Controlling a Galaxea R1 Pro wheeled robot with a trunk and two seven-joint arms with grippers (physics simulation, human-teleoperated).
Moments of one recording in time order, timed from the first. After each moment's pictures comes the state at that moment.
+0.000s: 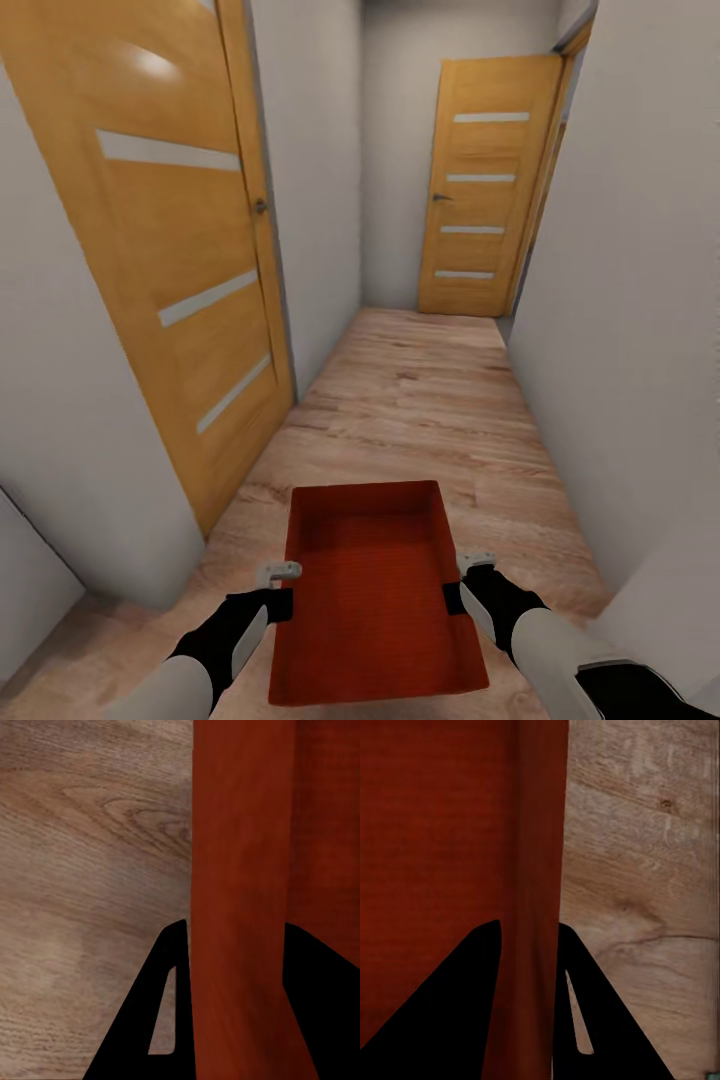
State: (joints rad) left arm -0.62 -0.11 0.05 -0.37 0.02 0.29 0.09; right arm -0.77 0.06 0.08 -0.17 0.02 0.40 -0.13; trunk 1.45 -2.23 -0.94
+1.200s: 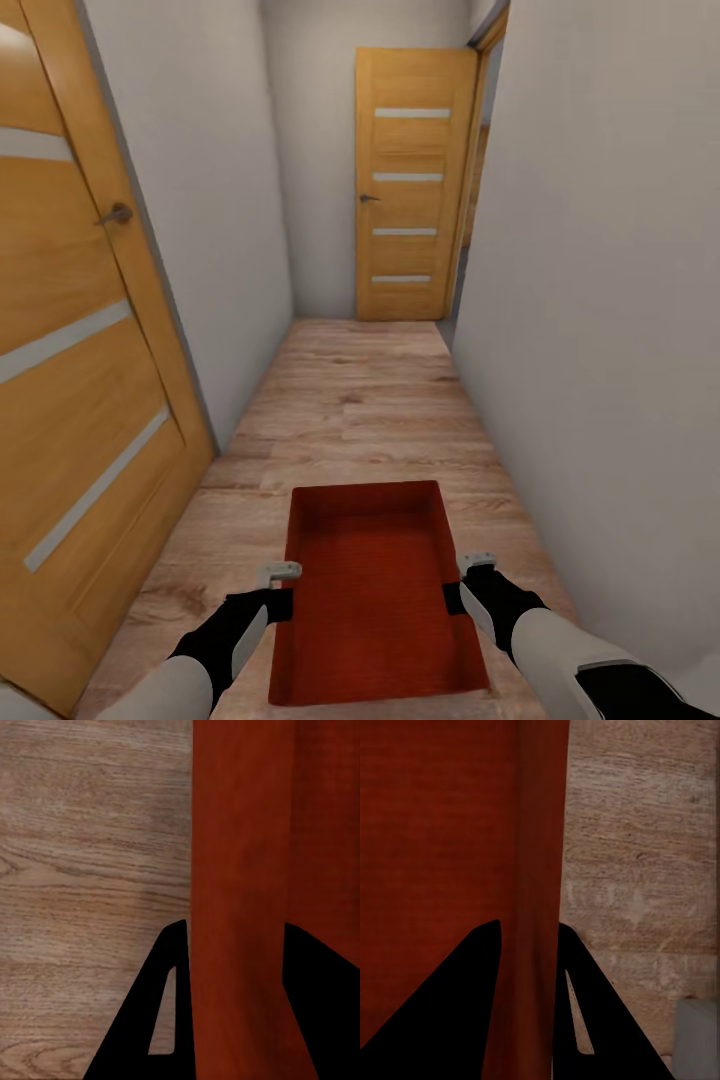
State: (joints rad) left arm -0.61 -0.11 0.05 -0.37 0.02 0.29 0.09; right arm -0.77 0.06 0.08 -0.17 0.02 0.40 -0.13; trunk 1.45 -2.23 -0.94
